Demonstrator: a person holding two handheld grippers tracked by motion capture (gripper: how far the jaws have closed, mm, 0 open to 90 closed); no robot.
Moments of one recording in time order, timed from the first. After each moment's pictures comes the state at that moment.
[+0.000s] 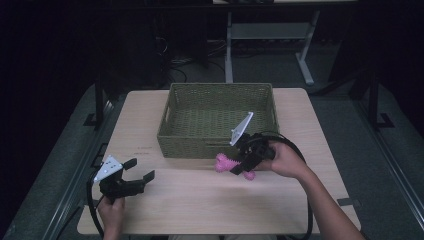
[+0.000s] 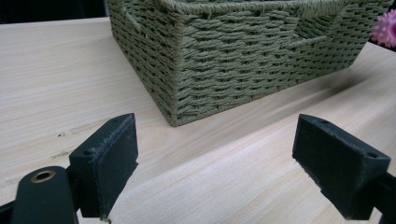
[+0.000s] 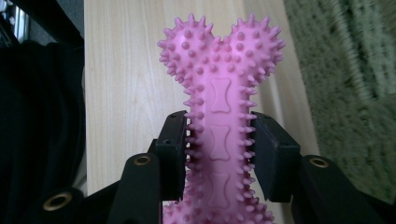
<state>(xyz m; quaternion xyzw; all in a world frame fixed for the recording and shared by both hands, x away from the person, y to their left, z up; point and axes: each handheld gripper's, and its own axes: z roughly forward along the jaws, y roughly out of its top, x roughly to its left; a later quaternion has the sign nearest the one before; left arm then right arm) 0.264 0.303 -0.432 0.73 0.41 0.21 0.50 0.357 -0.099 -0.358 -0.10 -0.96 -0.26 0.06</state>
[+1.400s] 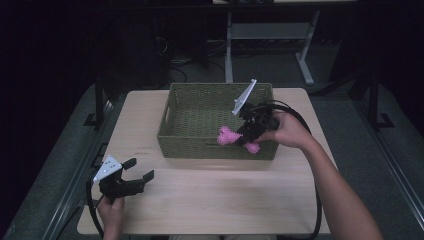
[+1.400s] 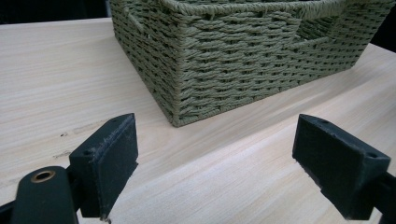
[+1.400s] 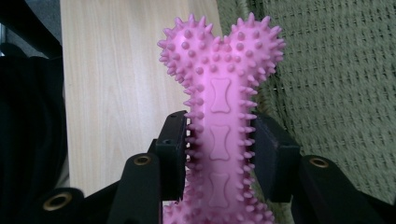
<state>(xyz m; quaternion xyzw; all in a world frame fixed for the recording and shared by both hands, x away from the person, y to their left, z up) 0.264 0.304 -0.432 0.73 0.41 0.21 0.50 0.404 -0.106 -0.301 -0.11 -0.96 -0.24 0.02</state>
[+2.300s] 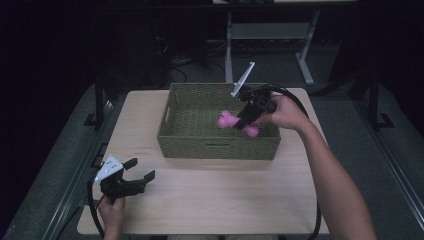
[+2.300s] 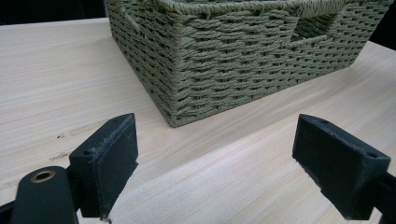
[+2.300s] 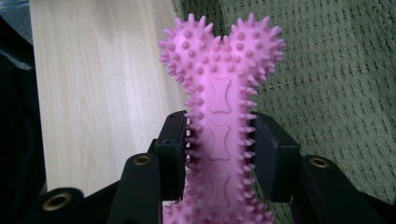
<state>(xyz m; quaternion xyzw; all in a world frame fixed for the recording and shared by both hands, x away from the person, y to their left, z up) 0.265 0.301 -0.432 0.73 0.41 0.21 0.50 0.447 -0.106 -0.287 -0.14 -0.96 -0.24 0.02</state>
